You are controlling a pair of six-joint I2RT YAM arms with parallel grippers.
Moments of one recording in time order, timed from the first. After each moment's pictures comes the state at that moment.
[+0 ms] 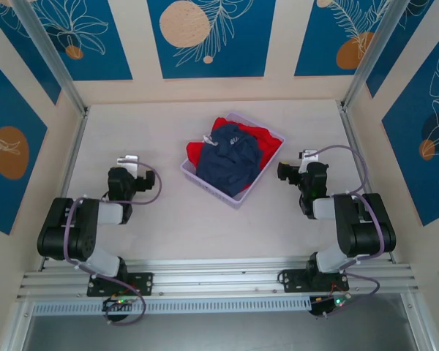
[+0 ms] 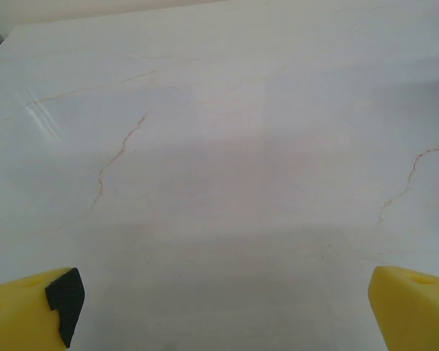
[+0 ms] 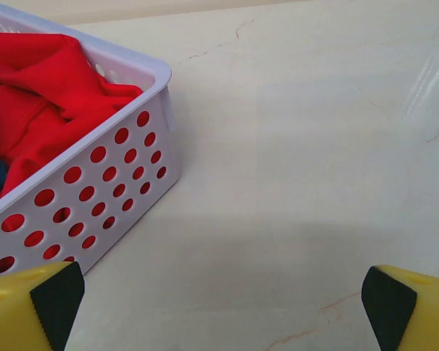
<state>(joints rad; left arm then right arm) -0.06 1.54 0.38 0.74 -0.05 0.06 0.03 1.52 0.40 0.72 0.00 0.09</state>
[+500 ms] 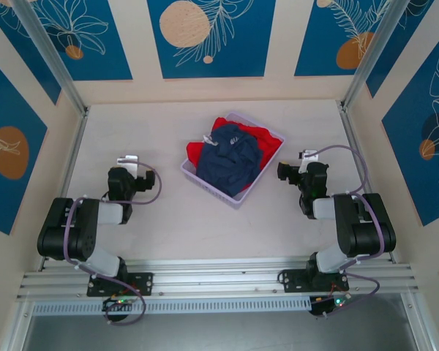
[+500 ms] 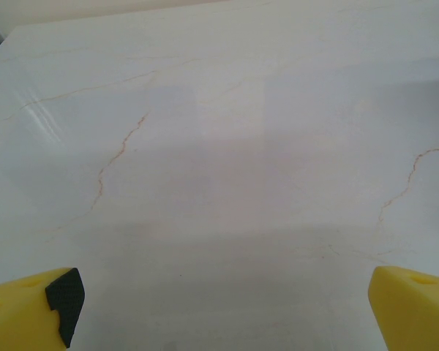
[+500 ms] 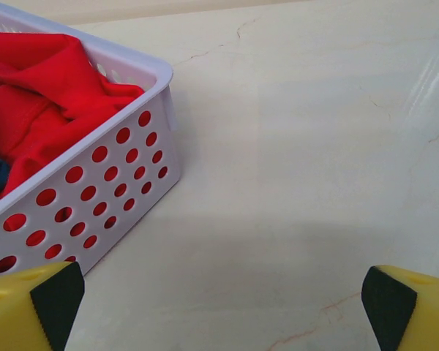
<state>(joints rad) -0.06 1.54 0.38 0.74 -0.05 0.06 0.03 1.52 0.40 0.72 -0.01 0.09</state>
